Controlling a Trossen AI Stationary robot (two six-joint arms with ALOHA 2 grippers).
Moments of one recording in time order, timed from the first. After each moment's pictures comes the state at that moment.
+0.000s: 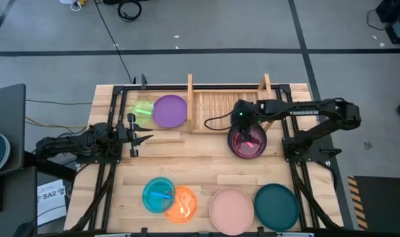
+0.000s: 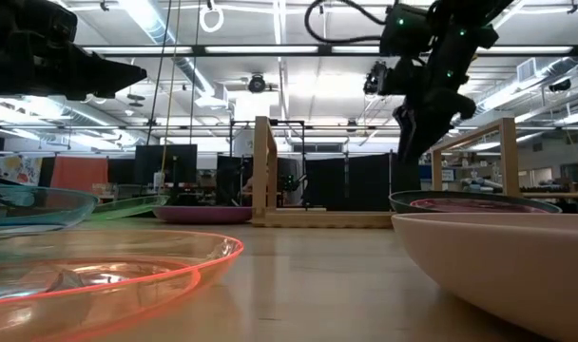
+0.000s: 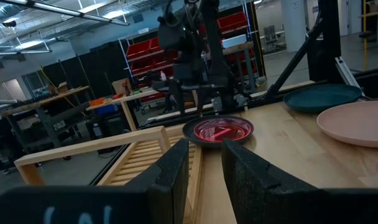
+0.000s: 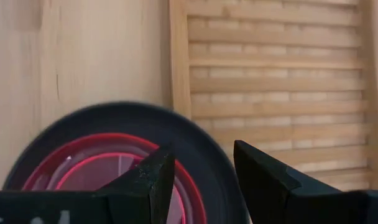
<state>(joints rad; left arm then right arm) 0.09 0.01 0.01 0.10 -0.05 0.26 -0.26 1.35 0.89 -0.65 0.08 -0.26</state>
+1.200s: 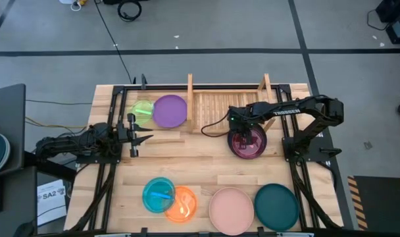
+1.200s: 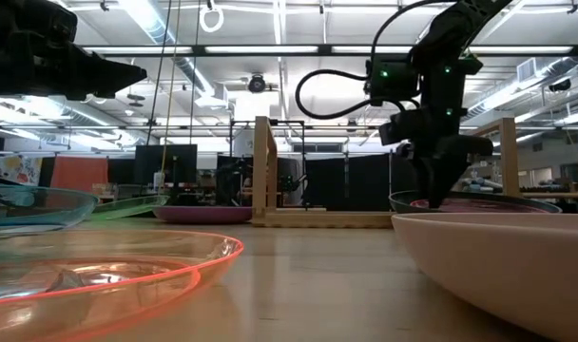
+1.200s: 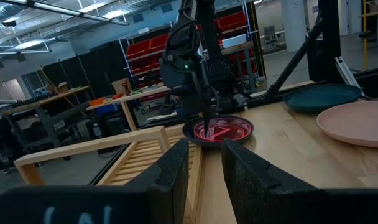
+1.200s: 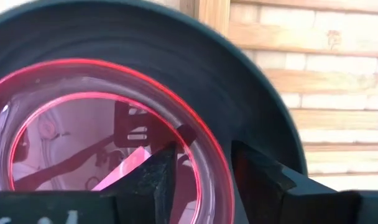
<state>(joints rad) 0.09 0.01 0.01 0.10 -0.05 0.26 -0.28 1.55 0.89 -0.74 0.08 -0.32</state>
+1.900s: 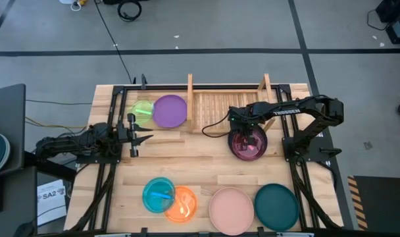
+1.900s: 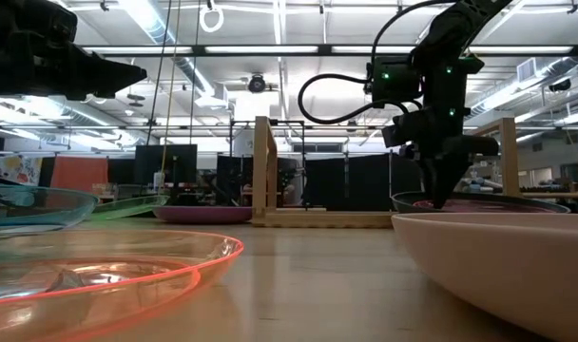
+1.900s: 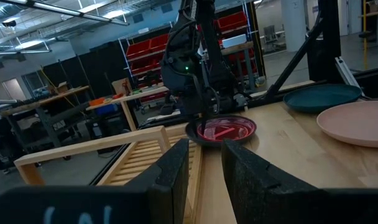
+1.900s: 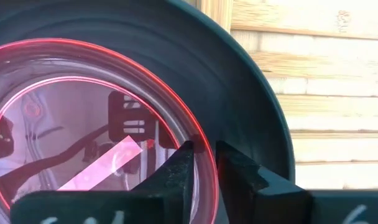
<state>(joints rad) 0.09 0.01 0.01 0.10 -0.05 0.26 -0.29 1.55 0.89 -0.76 0.08 -0.32</state>
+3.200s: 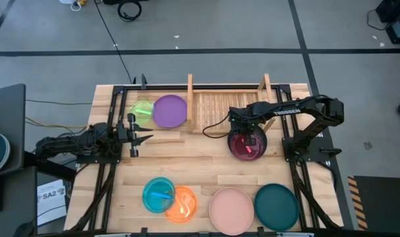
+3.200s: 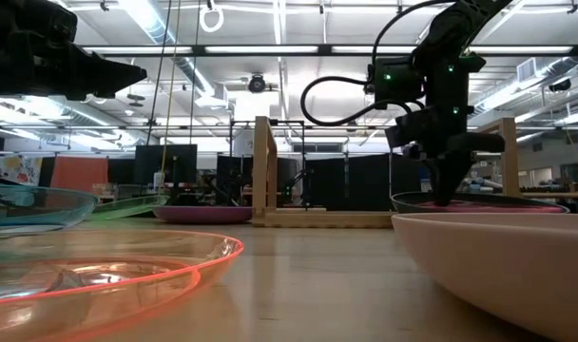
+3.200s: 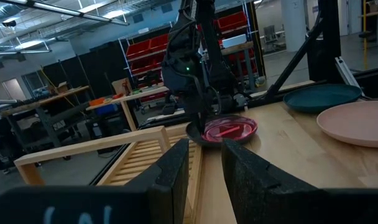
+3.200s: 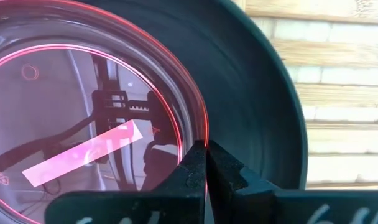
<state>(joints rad) 0.09 0.01 0.01 0.10 -0.05 0.26 -0.29 1.54 0.89 -0.81 0.07 -0.32</state>
